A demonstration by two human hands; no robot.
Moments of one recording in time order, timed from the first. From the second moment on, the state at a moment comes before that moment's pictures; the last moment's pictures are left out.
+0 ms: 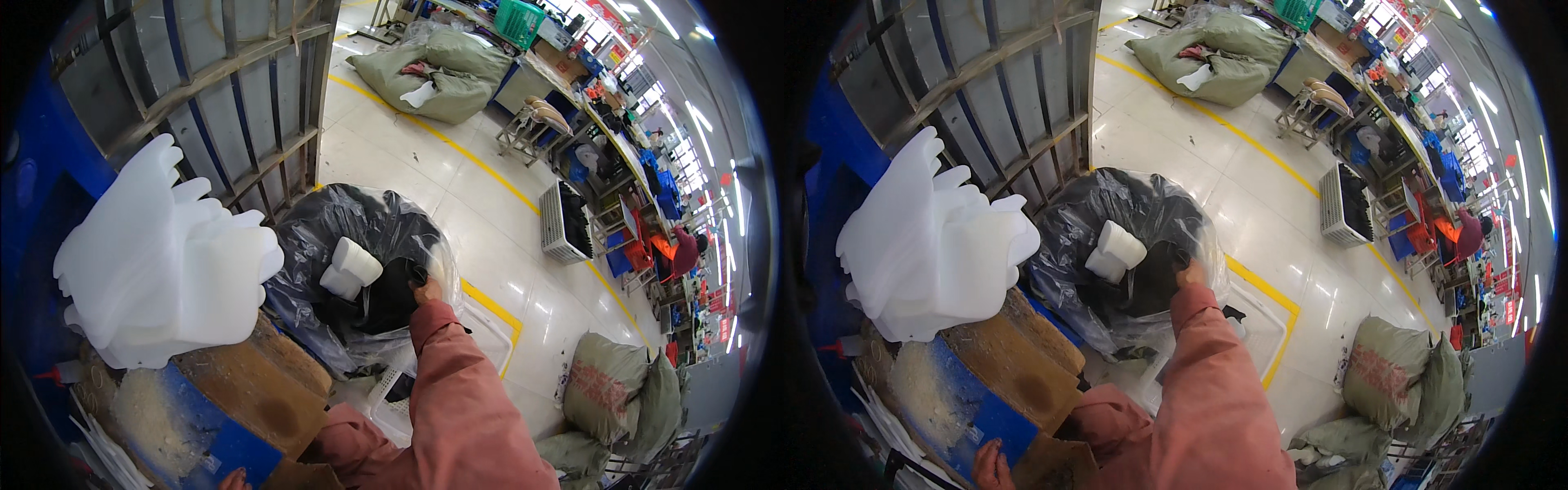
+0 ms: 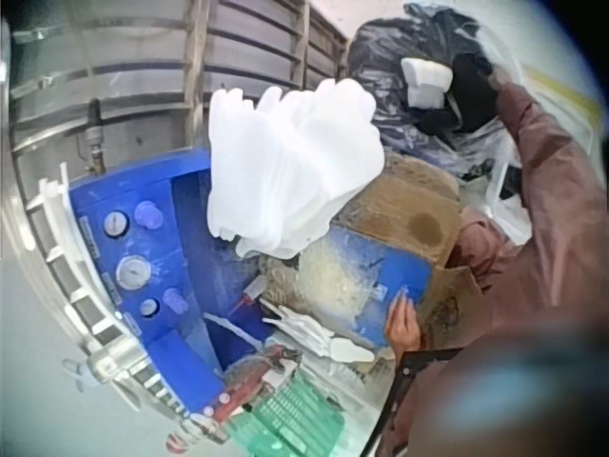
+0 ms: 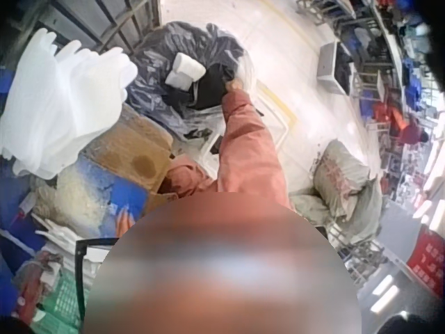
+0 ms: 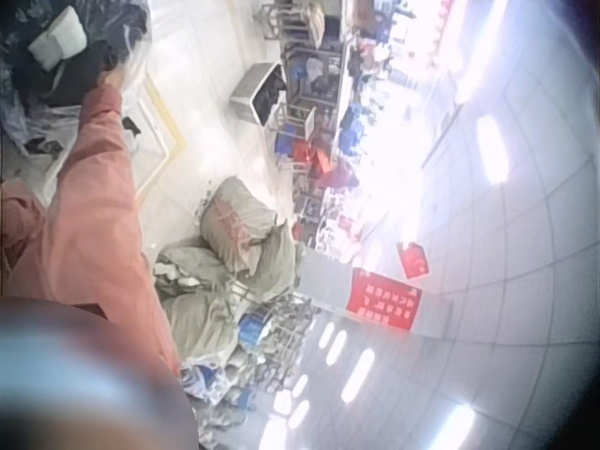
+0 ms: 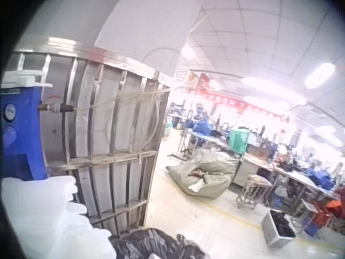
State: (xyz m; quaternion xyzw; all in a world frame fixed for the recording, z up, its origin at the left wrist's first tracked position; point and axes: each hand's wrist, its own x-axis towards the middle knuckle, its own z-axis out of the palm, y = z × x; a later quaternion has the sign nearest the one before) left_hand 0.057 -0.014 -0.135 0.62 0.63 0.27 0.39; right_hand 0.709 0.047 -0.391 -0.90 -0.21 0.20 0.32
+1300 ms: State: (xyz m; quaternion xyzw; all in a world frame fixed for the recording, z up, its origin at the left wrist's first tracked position) left_hand 0.093 0.013 -0.098 0.86 0.40 0.20 0.25; right_hand 0.724 0.053 -0.362 -0.86 -0.18 0.22 0.43
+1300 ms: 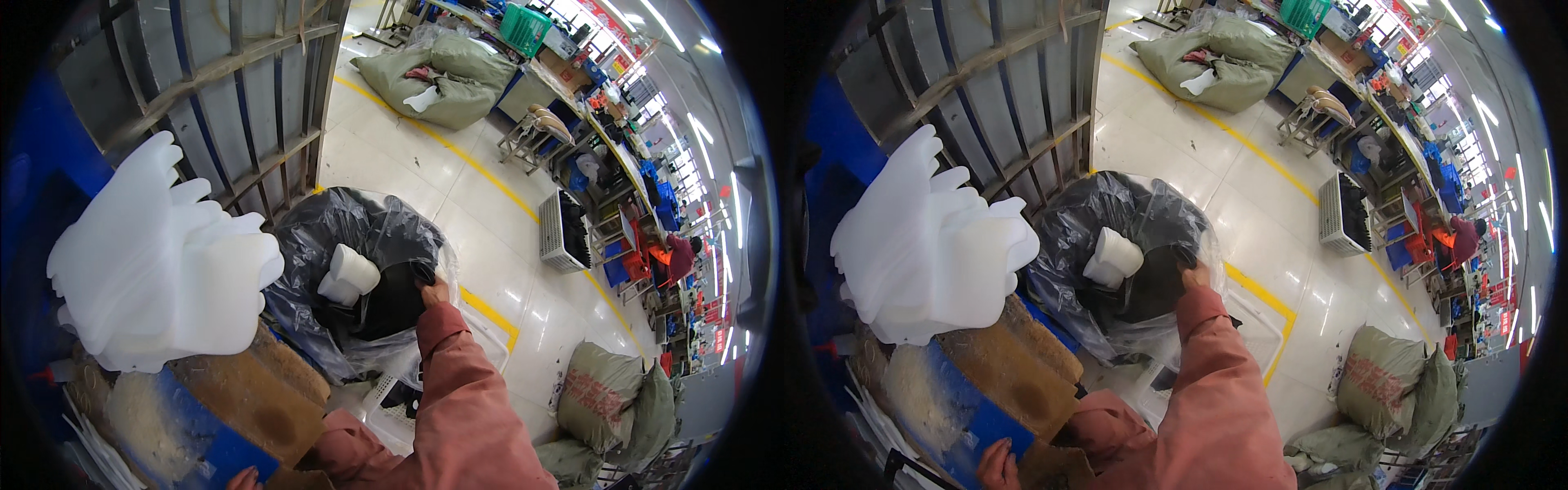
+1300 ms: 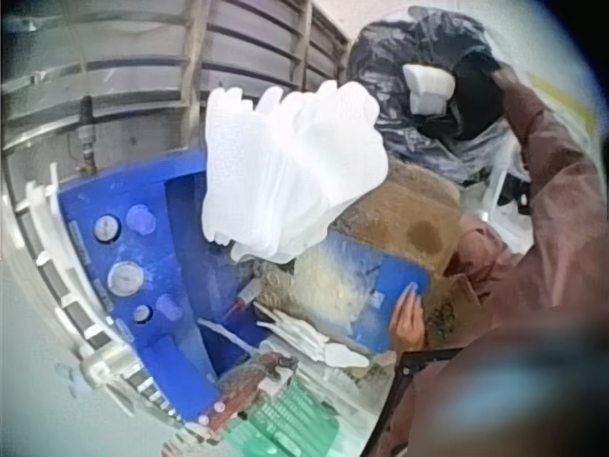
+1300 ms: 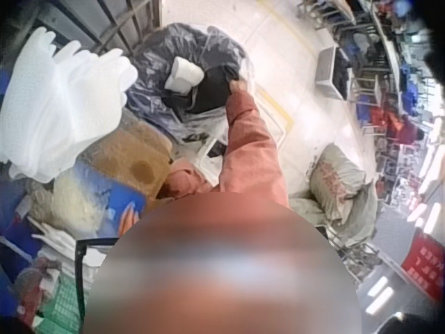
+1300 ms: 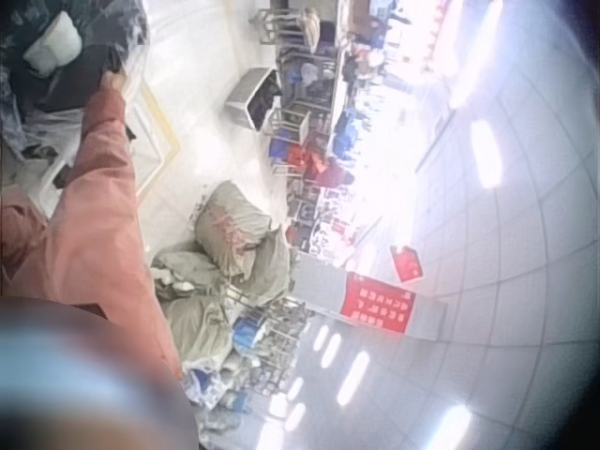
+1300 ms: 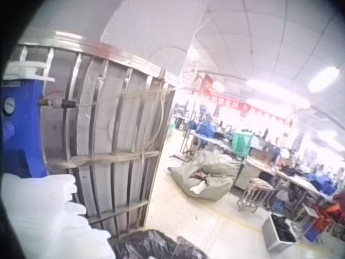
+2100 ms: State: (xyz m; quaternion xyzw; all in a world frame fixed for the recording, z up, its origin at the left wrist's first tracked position) left_hand 0.106 -0.027 -0.041 0.78 0.45 0.23 0.37; right_hand 0.570 -0.137 -0.274 -0.58 0.01 0.37 0.73
